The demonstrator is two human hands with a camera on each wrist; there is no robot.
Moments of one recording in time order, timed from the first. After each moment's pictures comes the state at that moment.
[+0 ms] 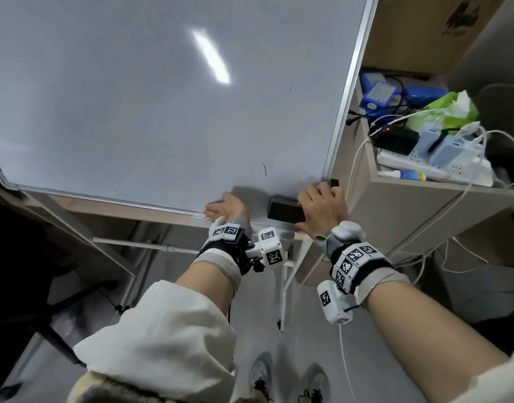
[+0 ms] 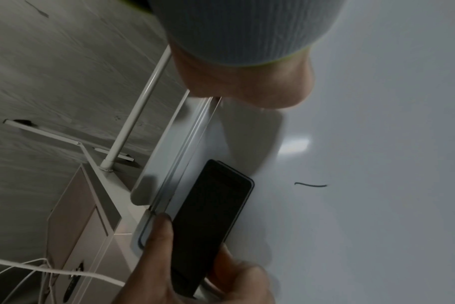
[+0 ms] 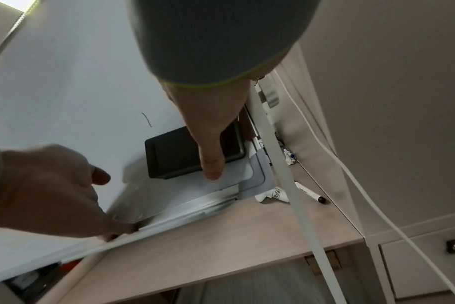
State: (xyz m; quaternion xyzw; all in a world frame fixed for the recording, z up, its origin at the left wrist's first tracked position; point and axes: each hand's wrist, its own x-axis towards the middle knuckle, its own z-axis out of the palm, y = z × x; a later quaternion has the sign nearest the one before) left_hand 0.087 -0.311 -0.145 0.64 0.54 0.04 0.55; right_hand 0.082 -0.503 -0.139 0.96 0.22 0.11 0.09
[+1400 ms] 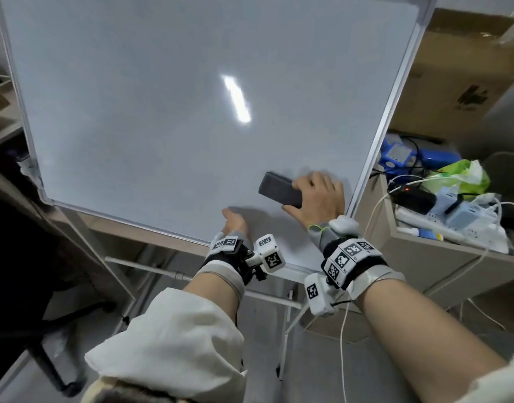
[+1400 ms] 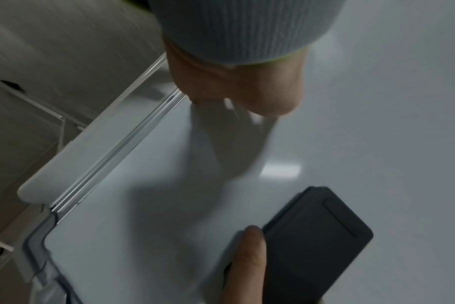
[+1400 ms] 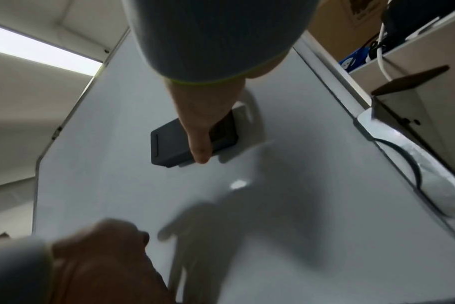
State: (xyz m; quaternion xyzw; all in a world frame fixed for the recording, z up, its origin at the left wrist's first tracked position) left_hand 0.132 -0.232 -0.168 0.62 0.50 -0.05 0.60; right_hand 0.142 -0.423 -0.054 0.94 0.21 0.24 -0.09
